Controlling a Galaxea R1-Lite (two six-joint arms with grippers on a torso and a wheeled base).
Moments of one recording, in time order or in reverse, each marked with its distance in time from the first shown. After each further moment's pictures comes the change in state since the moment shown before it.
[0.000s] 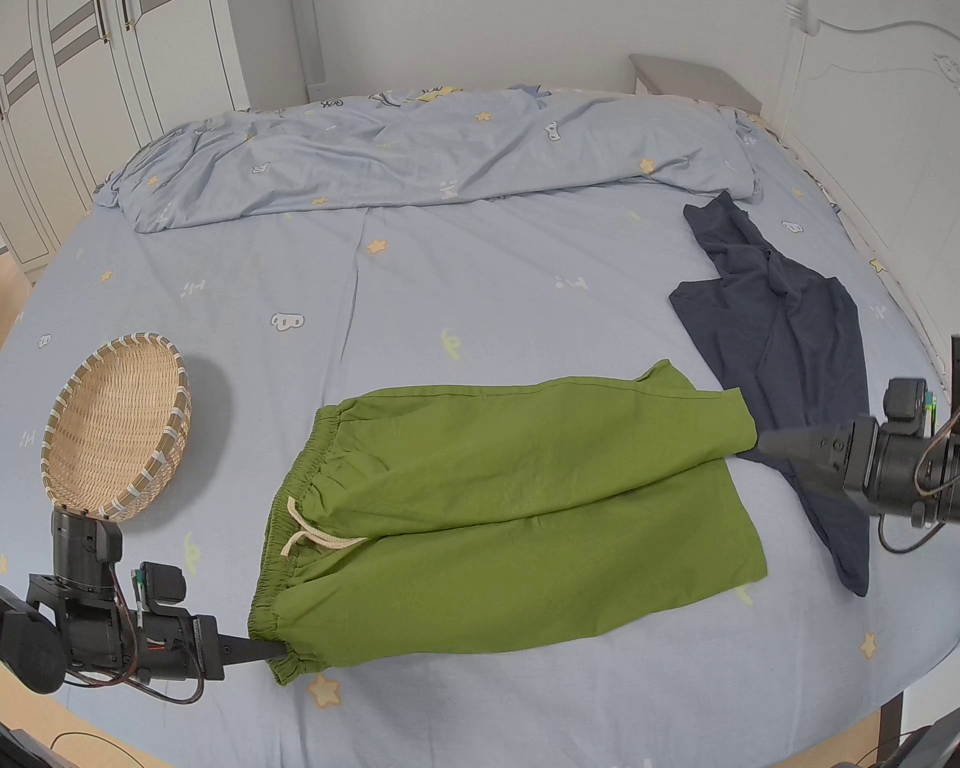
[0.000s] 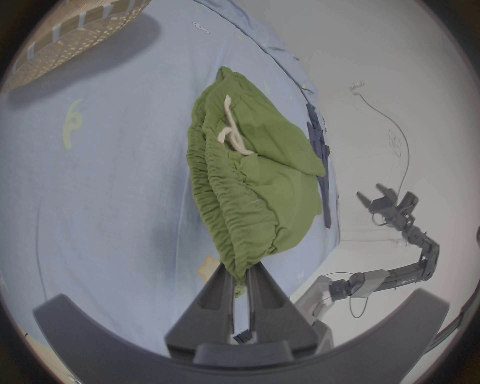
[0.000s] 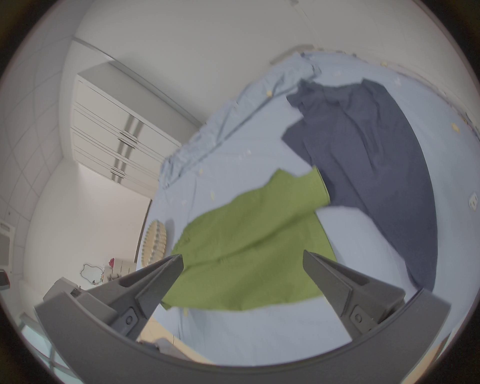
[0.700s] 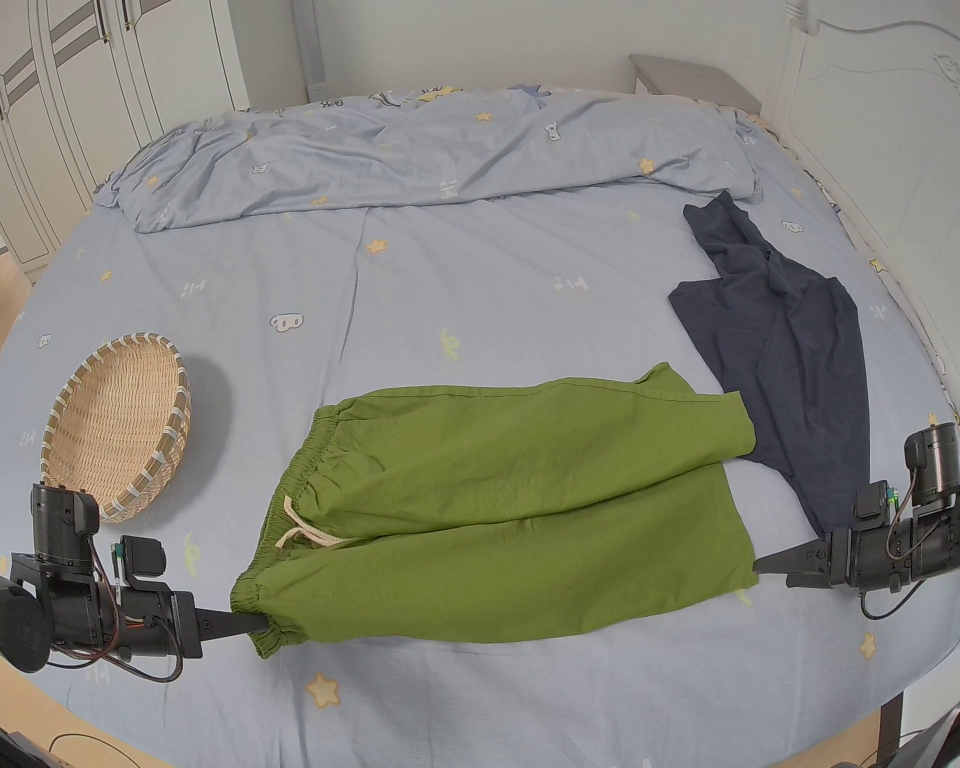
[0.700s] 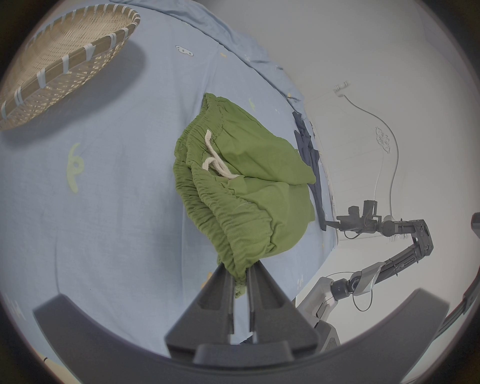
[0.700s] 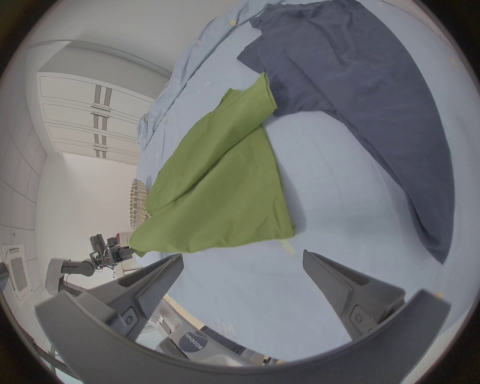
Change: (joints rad) left arm 0.088 -0.046 -0.076 0.085 -0.072 0.112; right arm -0.271 0.216 0.186 0.040 0.341 -0.261
